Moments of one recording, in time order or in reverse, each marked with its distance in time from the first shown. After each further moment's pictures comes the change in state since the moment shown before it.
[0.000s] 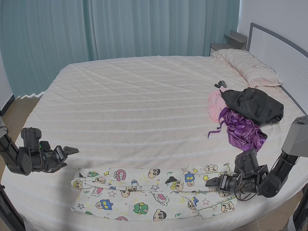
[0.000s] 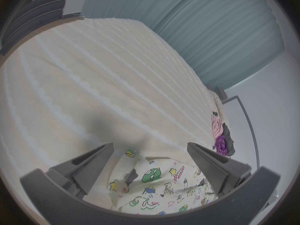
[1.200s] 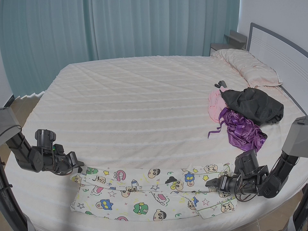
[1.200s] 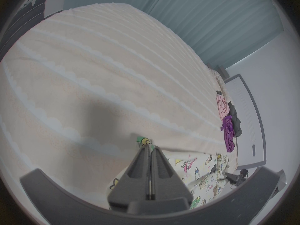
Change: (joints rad) left arm -0.087 0.133 -0.113 0.114 0.003 0.122; right arm 0.004 -0.002 0.009 0.000 0.001 0.002
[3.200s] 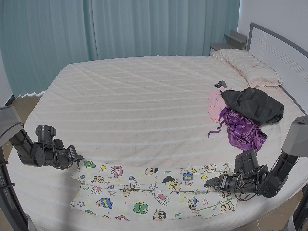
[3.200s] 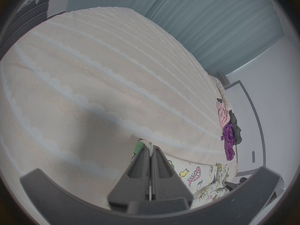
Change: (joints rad) left arm 0.027 0.057 -0.102 -0.003 0.001 -0.027; right arm -0.004 0.003 -0.008 0.000 0.000 0.003
